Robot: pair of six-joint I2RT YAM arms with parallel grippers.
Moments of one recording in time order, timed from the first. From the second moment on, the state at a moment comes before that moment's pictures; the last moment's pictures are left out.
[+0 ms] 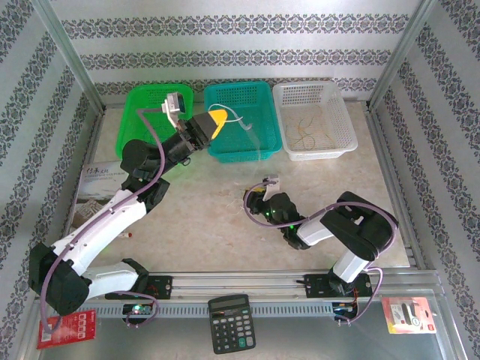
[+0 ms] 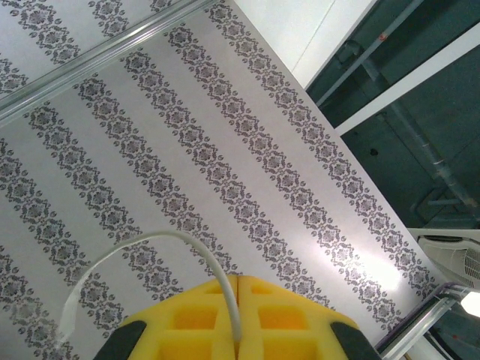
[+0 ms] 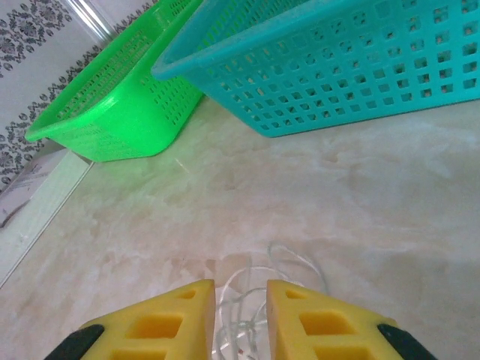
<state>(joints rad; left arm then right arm) -0.53 1.19 1.01 0.73 0.47 -1.32 0.79 1.67 0.34 1.05 0.15 0.63</state>
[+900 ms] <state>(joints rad) -0.53 1.17 1.07 0.57 0.46 -1.19 0.74 1.33 0.27 0.90 0.15 0.66</state>
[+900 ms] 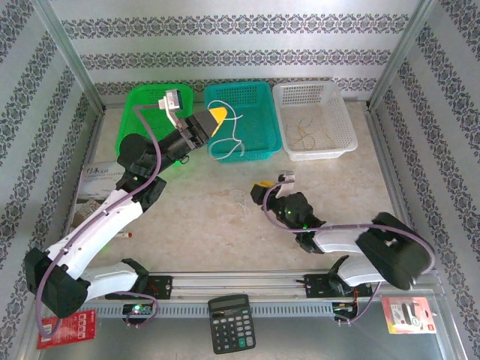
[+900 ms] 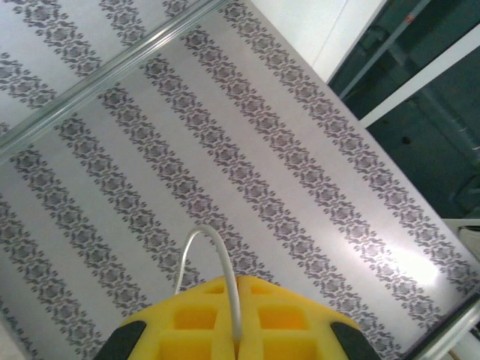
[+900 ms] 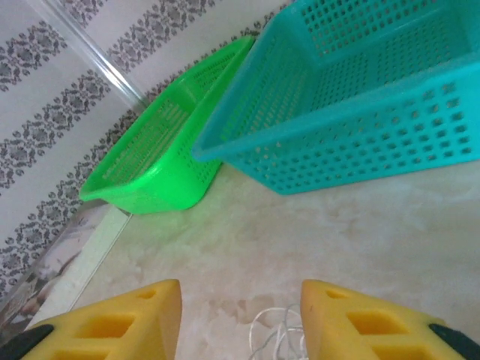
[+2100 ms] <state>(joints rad) -0.34 2.08 1.56 0.38 0.55 -1.00 0.53 0.62 0.27 0.06 0.01 0.69</state>
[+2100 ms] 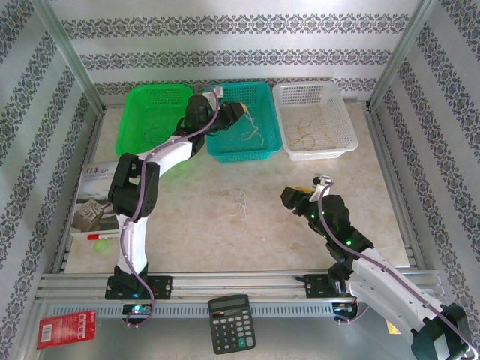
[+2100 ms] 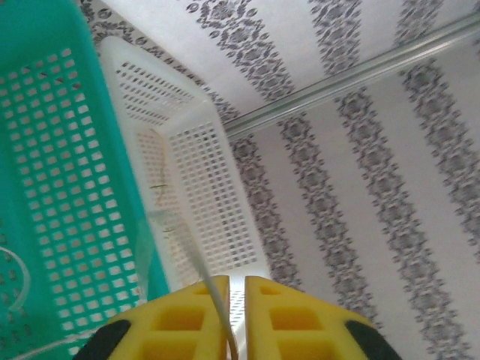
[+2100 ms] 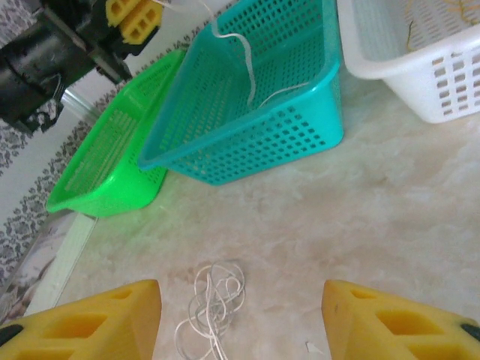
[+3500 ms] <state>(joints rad) -0.34 1.08 0.77 -0.03 0.18 -0.79 0.76 1.39 0.53 0.14 -0.12 0.54</state>
